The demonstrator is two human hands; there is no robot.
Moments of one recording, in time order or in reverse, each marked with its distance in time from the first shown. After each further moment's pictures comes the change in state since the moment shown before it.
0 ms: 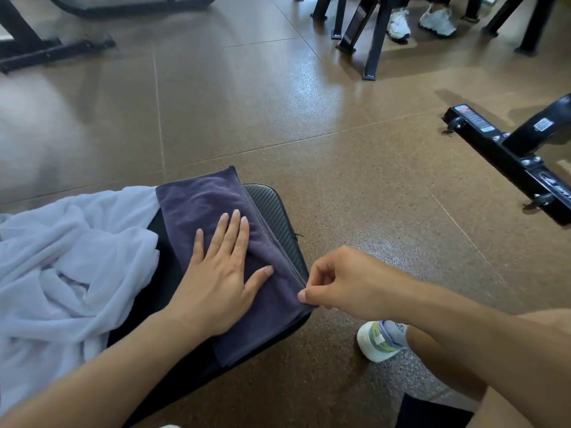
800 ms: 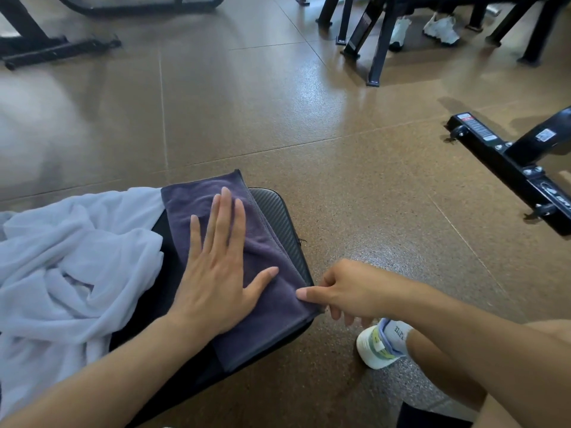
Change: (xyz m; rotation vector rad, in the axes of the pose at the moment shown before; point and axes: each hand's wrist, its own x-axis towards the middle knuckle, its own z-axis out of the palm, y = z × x) left_hand 0.000 0.002 -0.007 -0.017 0.205 0.085; right_hand 0.018 0.008 0.002 -0.113 -0.145 0.187
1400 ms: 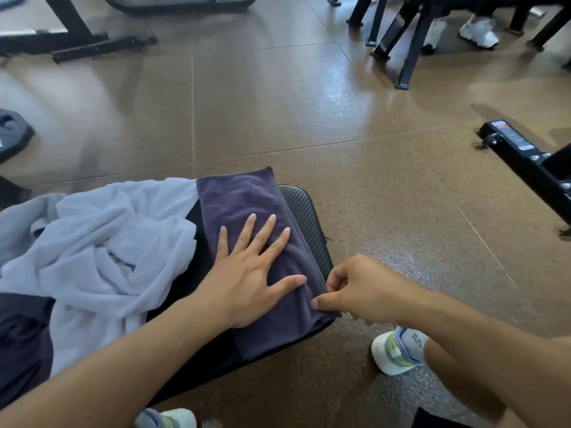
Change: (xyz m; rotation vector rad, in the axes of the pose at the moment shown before) left_hand -0.006 -0.007 -0.006 -0.009 -0.298 -0.065; right_hand -0.003 -0.020 0.009 0.075 0.095 -0.063
